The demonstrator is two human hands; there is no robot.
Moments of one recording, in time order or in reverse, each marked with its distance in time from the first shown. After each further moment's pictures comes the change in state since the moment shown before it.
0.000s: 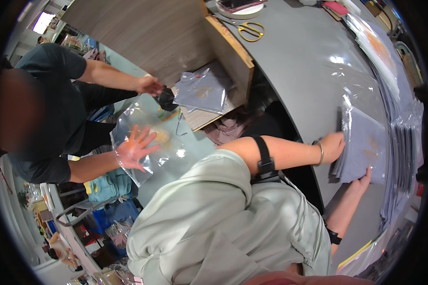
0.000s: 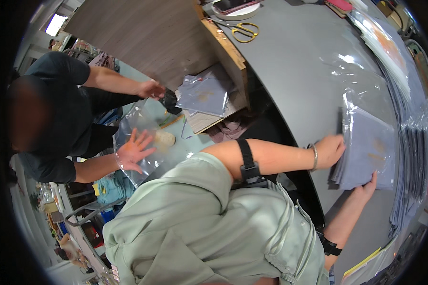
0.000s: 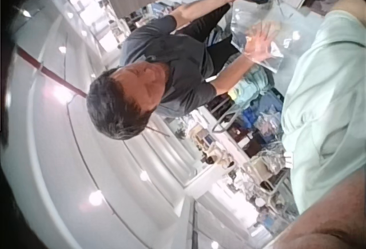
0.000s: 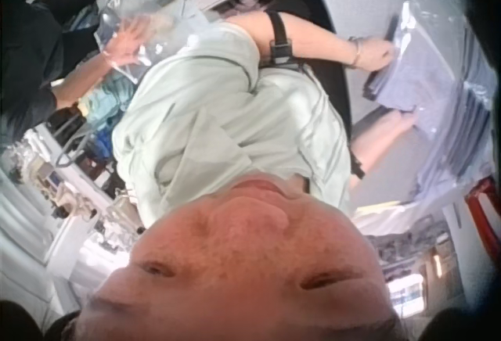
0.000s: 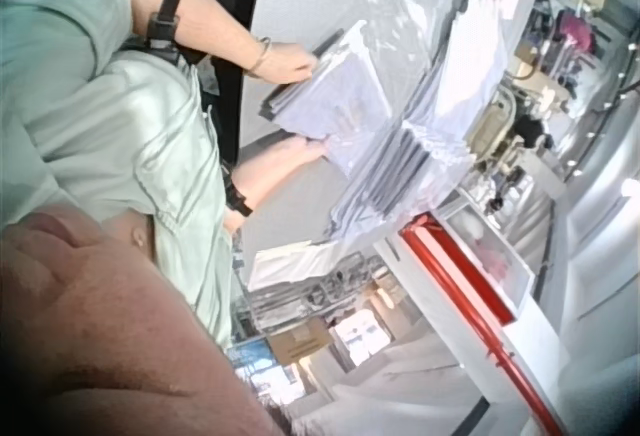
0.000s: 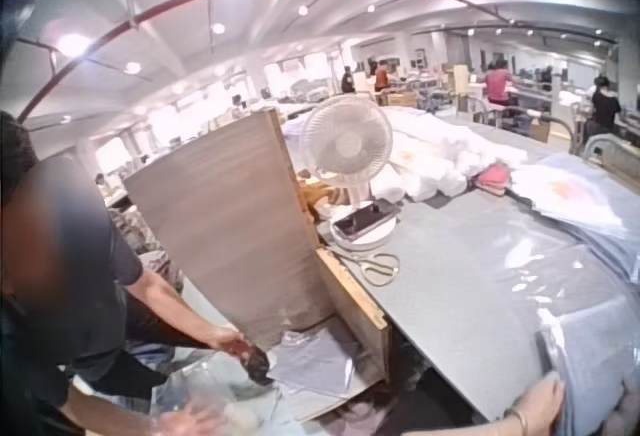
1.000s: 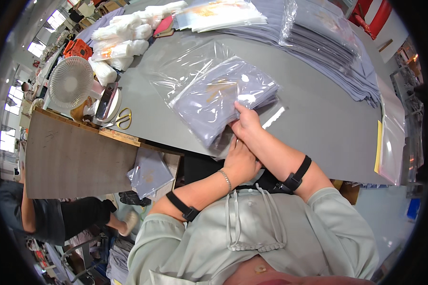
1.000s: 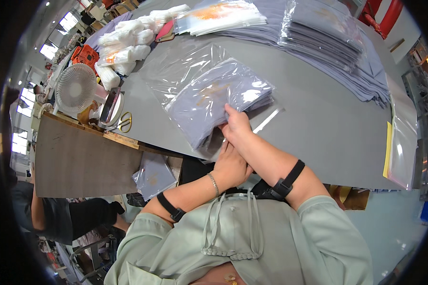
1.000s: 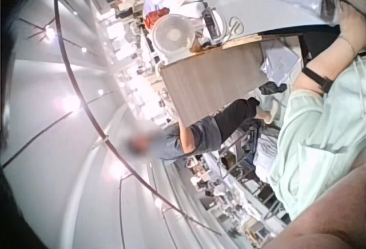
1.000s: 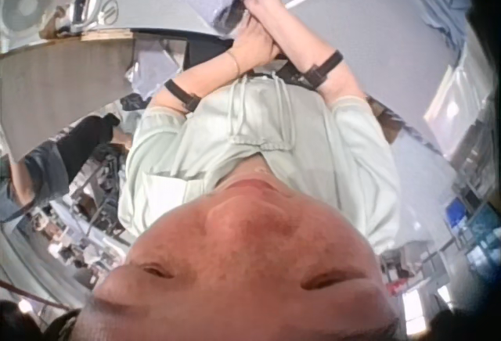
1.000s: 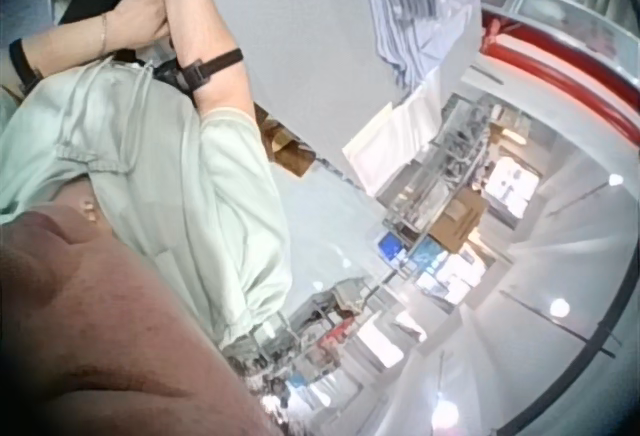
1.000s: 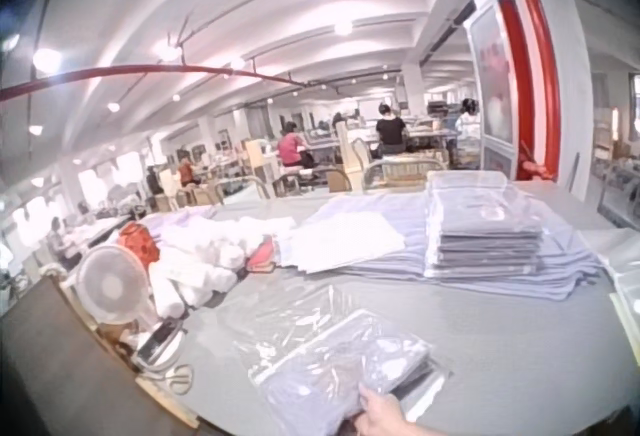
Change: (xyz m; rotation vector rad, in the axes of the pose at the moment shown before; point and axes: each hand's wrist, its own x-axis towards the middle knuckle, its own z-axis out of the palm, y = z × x) left_hand -0.053 0.030 -0.009 1.163 -0.800 0.433; right_hand -0.096 0.076 0.121 0.384 -0.342 0.244
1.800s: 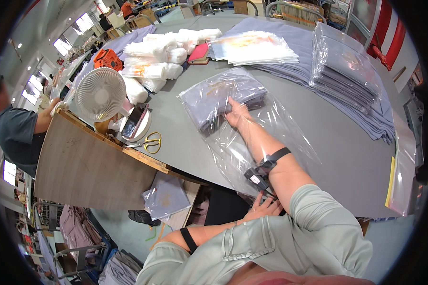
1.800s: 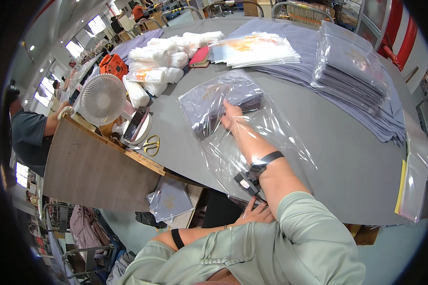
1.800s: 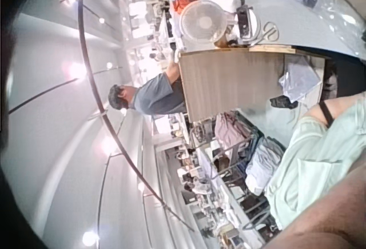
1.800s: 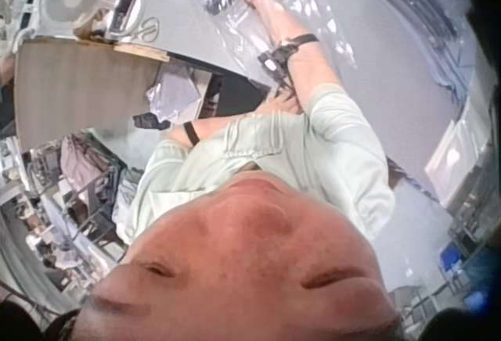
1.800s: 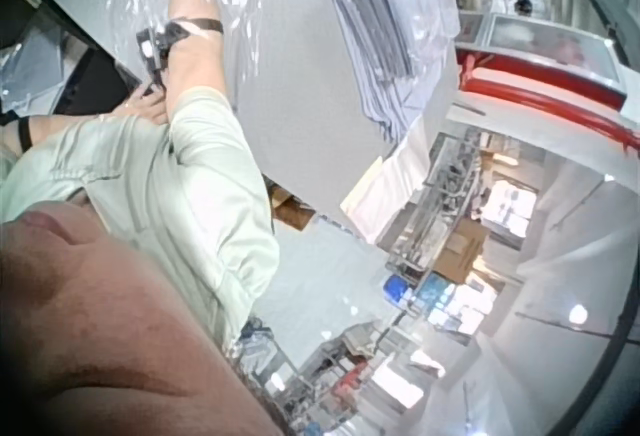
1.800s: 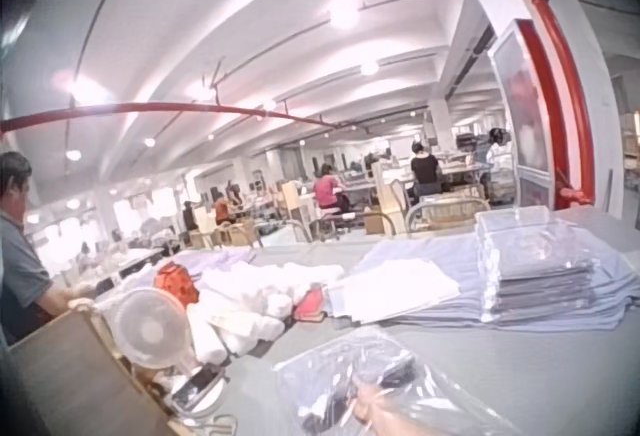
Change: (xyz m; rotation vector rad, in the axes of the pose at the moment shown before) left_hand -0.053 -0.003 0.022 -0.099 -0.104 0.205; right_hand 0.181 0.050 0.106 -0.048 -0.256 0.109
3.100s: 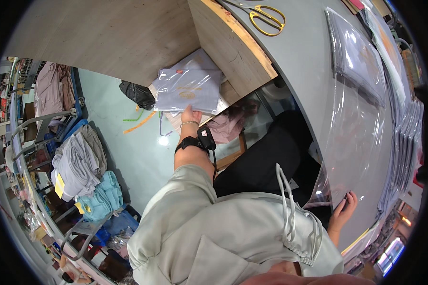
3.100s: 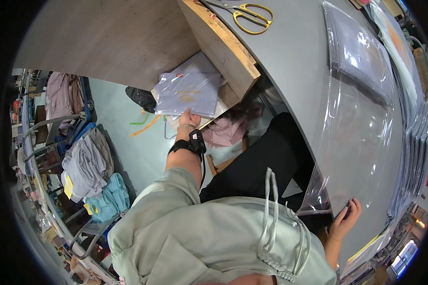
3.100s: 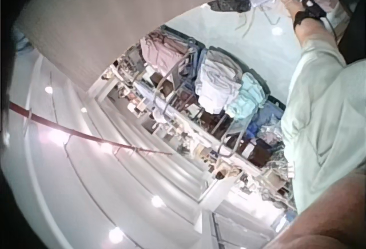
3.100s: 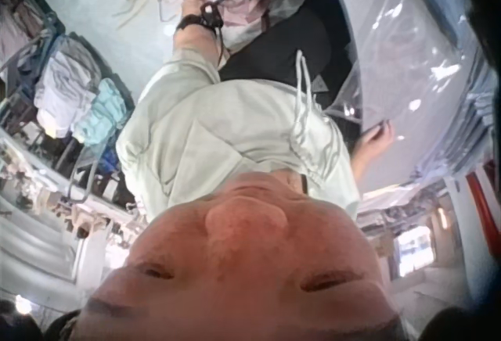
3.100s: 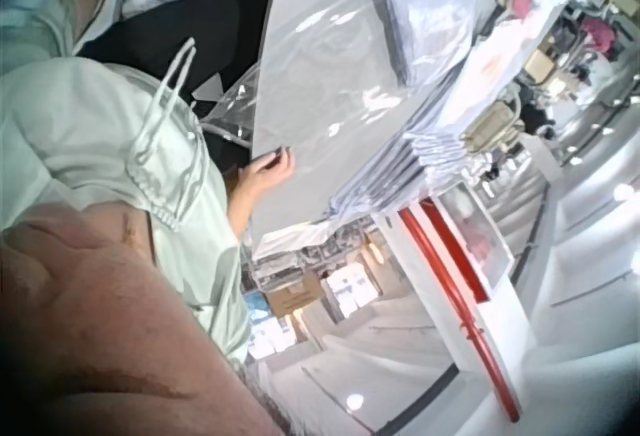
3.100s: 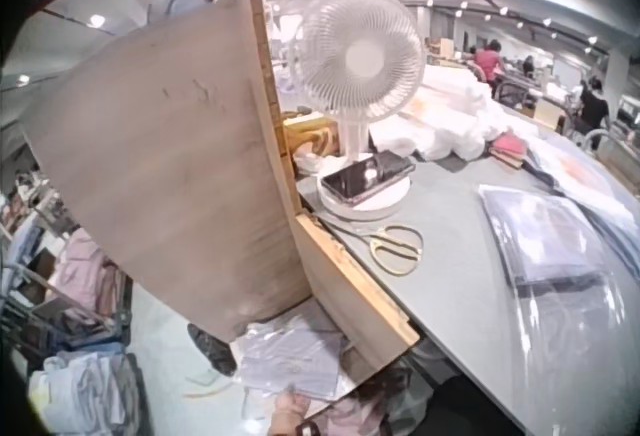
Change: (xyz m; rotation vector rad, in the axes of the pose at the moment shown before) left_hand -0.276 -0.309 0.311 1.797 -1.790 1.107; right_hand -0.338 -0.055 -0.162 -2.334 0.045 -0.760
